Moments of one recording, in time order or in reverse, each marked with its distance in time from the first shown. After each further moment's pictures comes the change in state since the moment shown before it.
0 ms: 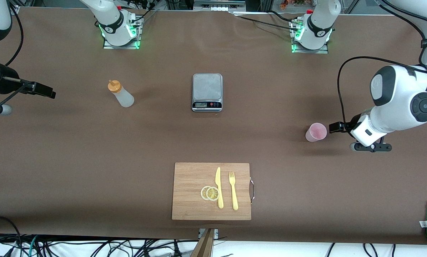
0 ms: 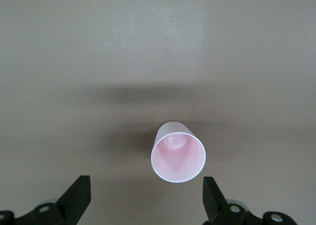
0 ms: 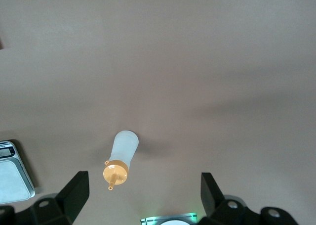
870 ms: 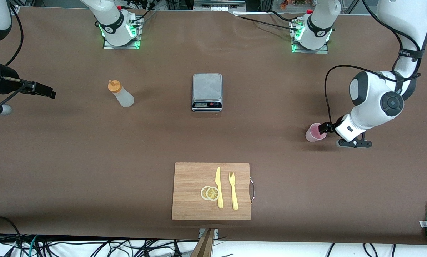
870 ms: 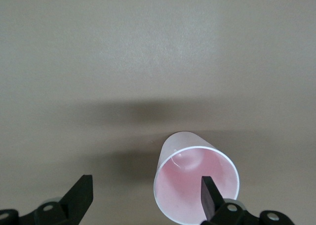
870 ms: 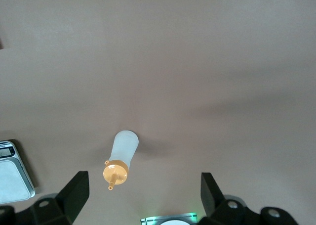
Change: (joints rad) left arm 0.000 0.023 0.000 -0.244 0.000 0.347 0.047; right arm 0.000 0.000 0.000 0.000 0.000 0.000 0.000
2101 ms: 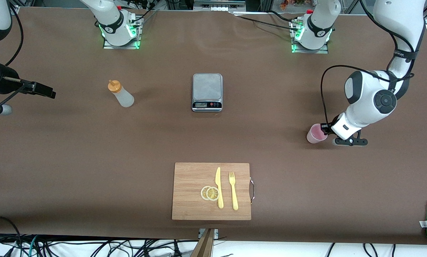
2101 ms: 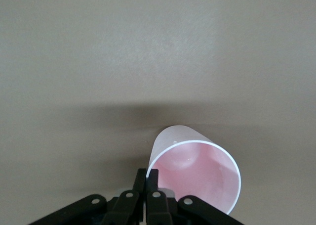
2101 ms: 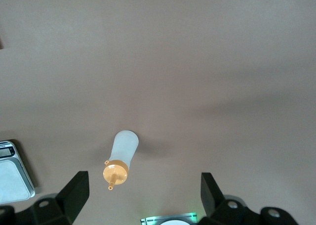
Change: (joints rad) left arm -0.016 -0.003 -0.008 0.011 -0.007 -0.007 -0.033; right arm 0.000 0.000 0.000 0.000 0.000 0.000 0.000
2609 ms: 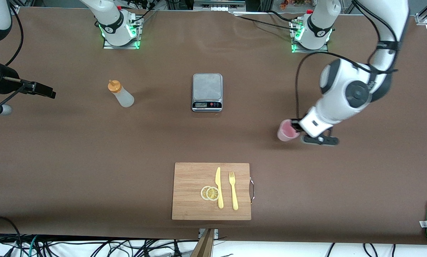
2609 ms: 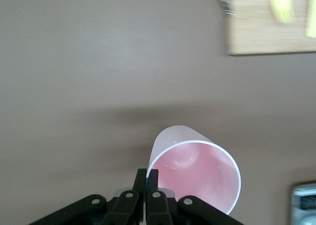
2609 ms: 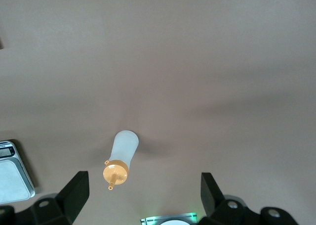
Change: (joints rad) left arm -0.158 -0.040 -0.160 0.179 -0.039 -0.191 -0.268; right arm 0.000 0.000 0.000 0.000 0.000 0.000 0.000
